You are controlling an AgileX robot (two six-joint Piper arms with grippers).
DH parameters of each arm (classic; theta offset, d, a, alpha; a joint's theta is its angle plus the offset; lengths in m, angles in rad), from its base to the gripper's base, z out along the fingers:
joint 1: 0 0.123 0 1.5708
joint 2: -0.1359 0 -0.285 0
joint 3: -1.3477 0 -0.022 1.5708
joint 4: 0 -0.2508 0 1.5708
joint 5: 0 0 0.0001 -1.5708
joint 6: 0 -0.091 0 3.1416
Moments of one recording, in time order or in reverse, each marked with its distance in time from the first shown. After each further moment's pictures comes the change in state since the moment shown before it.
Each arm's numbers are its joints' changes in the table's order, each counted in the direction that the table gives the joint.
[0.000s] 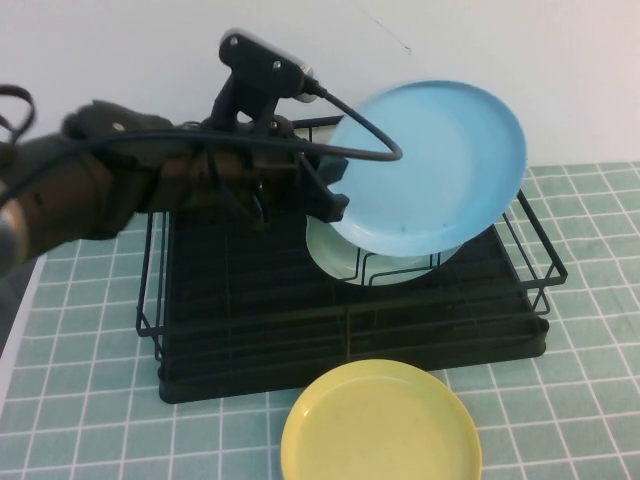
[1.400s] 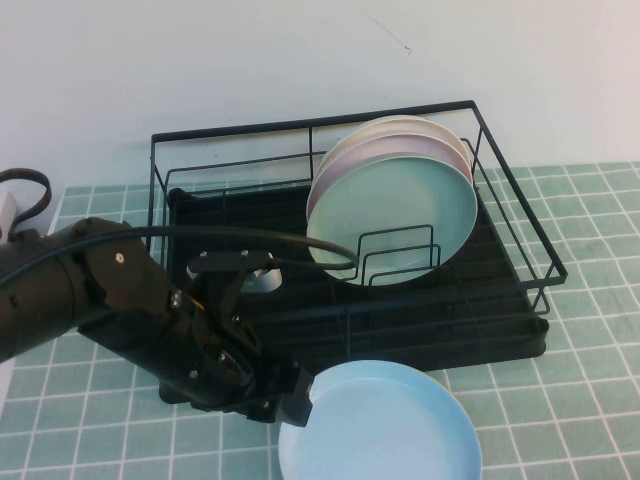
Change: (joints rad) right arm 0.000 0.000 0.000 0.000 0.000 0.000; left arm -0.007 0.113 -0.306 -0.539 0.432 0.975
